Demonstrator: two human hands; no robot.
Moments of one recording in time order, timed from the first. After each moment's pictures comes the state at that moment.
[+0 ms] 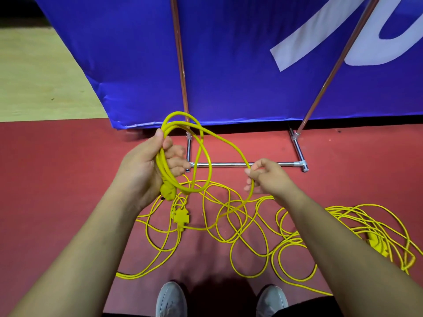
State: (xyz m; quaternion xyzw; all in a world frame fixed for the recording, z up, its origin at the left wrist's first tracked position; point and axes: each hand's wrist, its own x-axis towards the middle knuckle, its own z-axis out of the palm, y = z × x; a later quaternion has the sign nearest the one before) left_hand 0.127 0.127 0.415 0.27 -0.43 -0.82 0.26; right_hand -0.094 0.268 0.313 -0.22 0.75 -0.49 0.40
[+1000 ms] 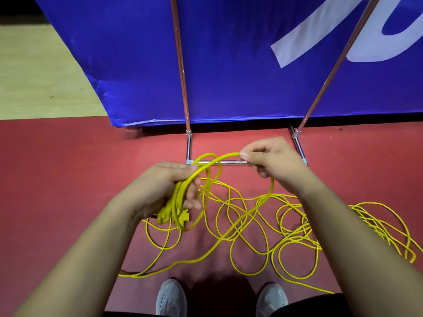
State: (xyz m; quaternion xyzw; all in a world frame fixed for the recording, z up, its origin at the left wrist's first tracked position) left_hand 0.130 0.143 0.401 0.32 -0.54 -0.78 0.01; right_hand -0.086 0.266 0.390 -0.39 0.68 -0.50 0.37
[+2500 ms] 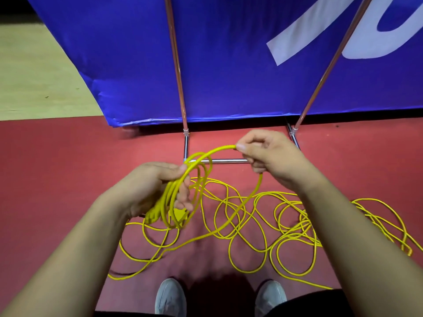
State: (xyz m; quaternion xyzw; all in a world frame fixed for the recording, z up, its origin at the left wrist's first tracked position) left_hand 0.136 0.138 0.405 0.33 -0.53 -0.78 0.01; right_hand -0.084 0.270 0.395 -0.36 0.62 -0.55 0.42
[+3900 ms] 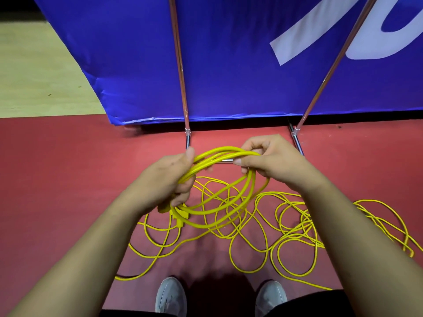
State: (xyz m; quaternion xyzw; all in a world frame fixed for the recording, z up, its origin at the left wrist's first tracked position) left_hand 0.130 0.150 0.410 0.24 -0.73 -0.64 0.08; right_hand -0.070 0.274 0.416 -0.40 0.69 -0.46 0.39
